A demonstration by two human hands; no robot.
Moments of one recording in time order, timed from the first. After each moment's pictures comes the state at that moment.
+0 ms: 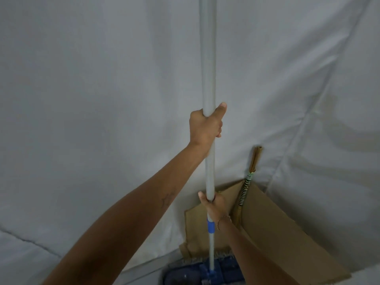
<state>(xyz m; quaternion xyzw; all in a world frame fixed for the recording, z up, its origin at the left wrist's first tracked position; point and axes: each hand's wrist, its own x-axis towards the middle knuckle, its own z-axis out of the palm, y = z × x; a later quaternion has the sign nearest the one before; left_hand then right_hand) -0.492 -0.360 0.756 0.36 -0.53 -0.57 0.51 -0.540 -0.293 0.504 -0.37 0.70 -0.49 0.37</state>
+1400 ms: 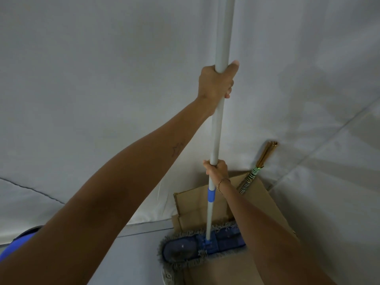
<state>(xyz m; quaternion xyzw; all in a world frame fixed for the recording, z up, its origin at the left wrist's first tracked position) -0.602 -0.507 0.731 0.45 -0.52 -0.53 0.50 -0.654 -0.428 0.486 -0.36 0.70 -0.42 0.46</state>
